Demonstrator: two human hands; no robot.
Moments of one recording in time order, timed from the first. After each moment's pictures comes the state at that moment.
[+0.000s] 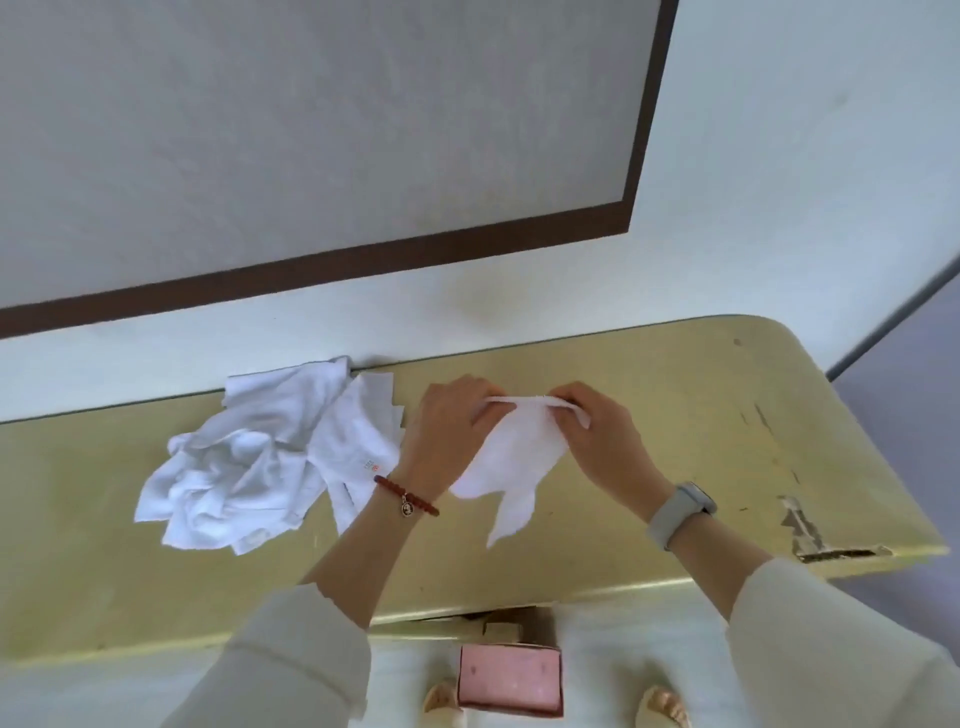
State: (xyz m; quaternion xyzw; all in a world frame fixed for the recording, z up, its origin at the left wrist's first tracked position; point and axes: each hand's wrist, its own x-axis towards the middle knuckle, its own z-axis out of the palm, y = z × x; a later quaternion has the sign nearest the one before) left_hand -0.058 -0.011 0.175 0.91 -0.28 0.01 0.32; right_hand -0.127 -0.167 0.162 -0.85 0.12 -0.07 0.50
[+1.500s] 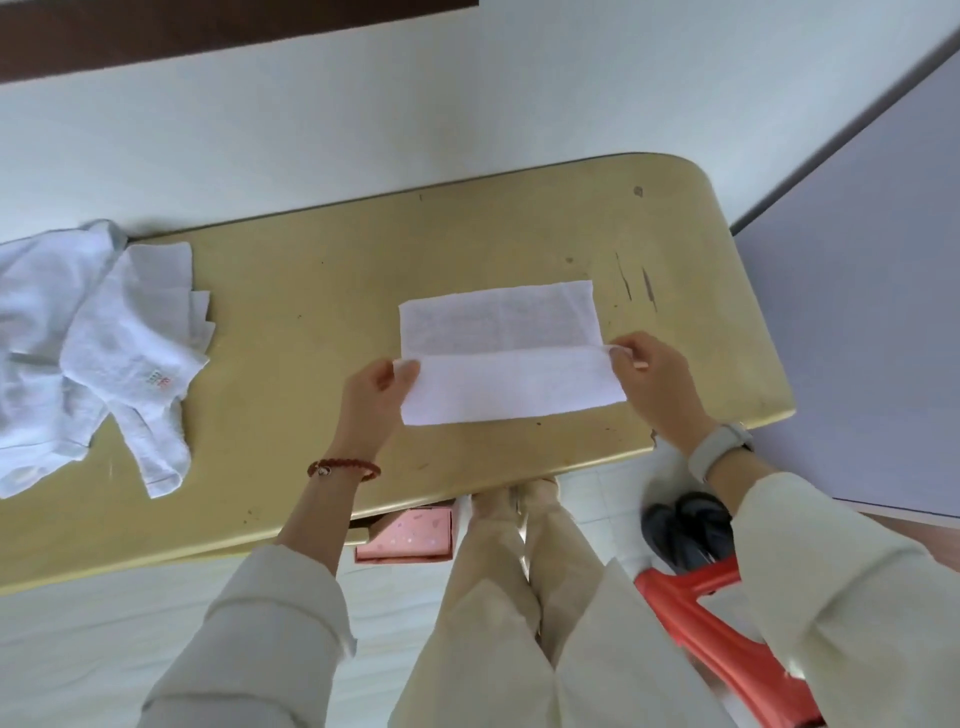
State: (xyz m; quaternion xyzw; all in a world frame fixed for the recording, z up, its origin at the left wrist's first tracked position) left_hand -0.099 -0.096 0.026 0.84 0.04 -0.25 0.47; right_hand -0.204 -0.355 0.038 -0.87 0.28 0.00 0.40
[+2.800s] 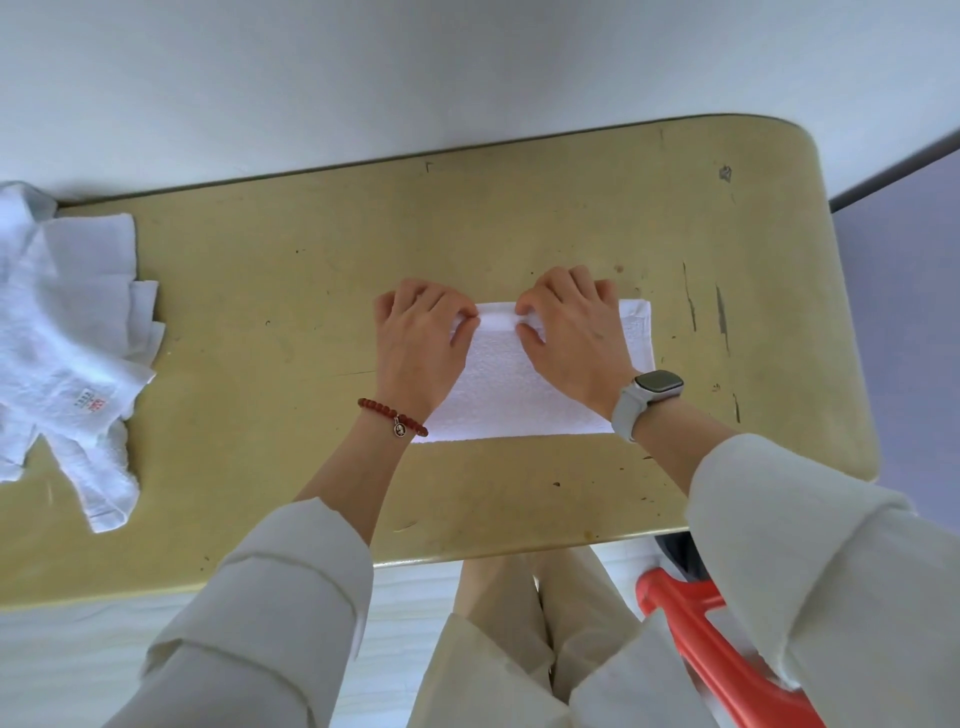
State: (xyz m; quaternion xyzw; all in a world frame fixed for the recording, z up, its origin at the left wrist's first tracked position) left_hand -0.025 -0.169 -0.041 0.94 -0.25 0.03 0.22; right_hand -0.076 -0.329 -0.035 -0.98 0.03 -0.02 0.18
